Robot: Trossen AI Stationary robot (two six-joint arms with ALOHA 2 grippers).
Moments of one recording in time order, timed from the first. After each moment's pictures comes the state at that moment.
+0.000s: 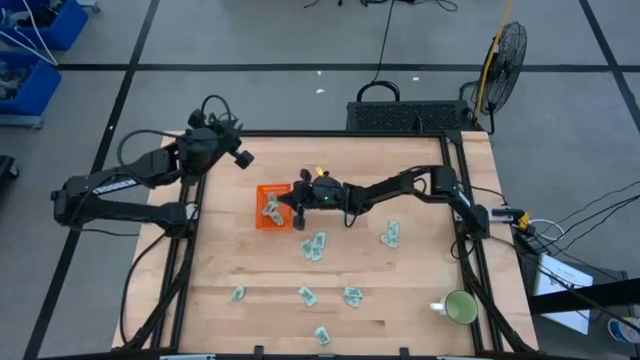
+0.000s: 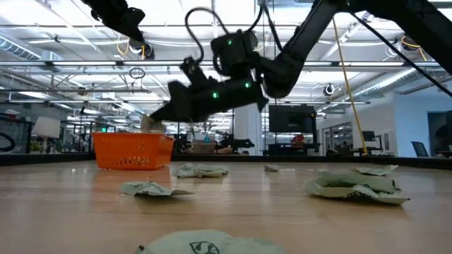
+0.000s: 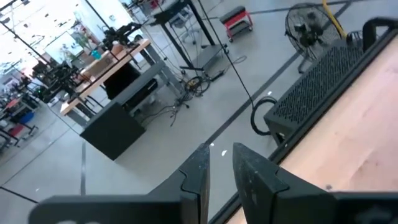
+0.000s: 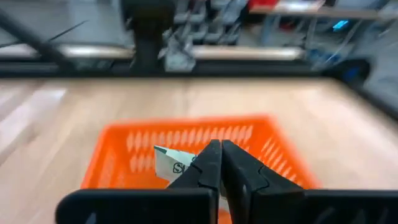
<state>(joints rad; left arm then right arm) 0.30 0.91 0.95 -0.44 -0.78 0.22 -0.13 2.23 1.27 0.73 -0.05 -0.04</state>
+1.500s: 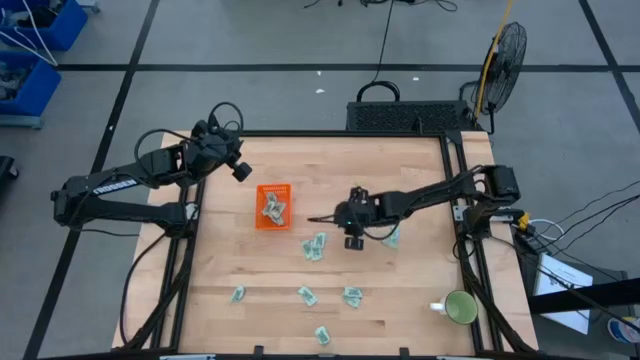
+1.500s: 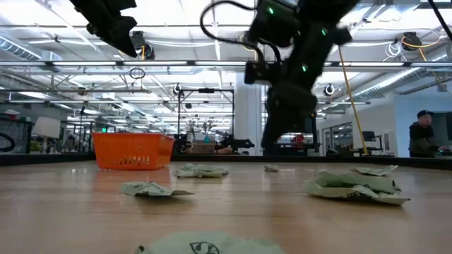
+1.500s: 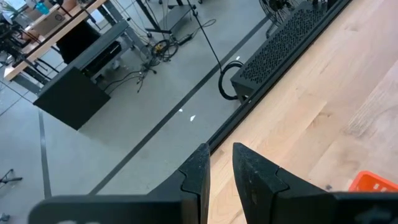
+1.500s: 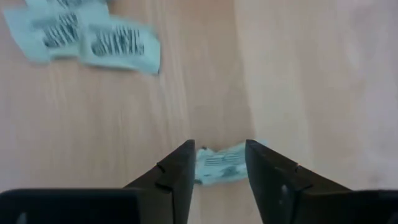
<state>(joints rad) 0.30 0.91 0.95 -0.67 -0.65 0.02 0.04 1.76 1.02 -0.36 0.21 0.09</state>
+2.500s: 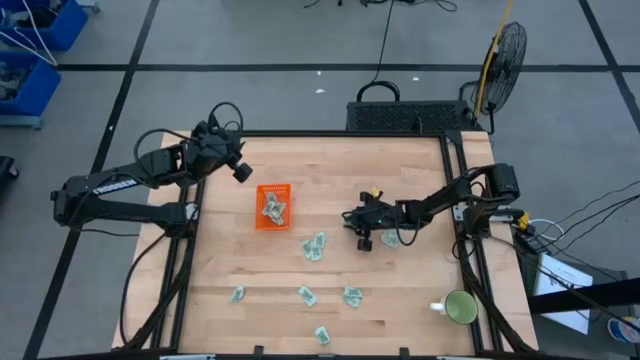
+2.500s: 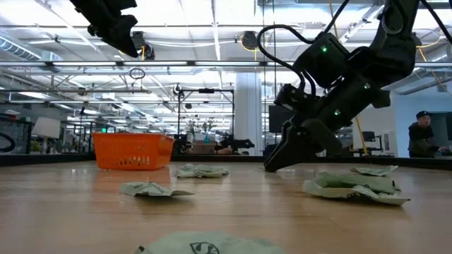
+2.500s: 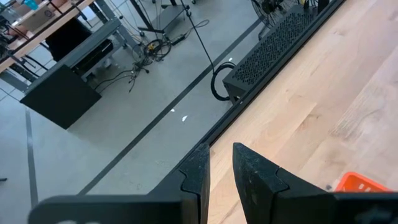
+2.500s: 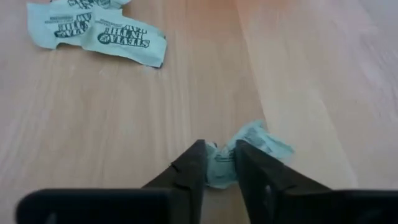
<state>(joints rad) 0.30 0.91 0.95 -0.67 -0.62 -0.01 -0.02 1.76 0.53 0.57 0.11 -0.05</state>
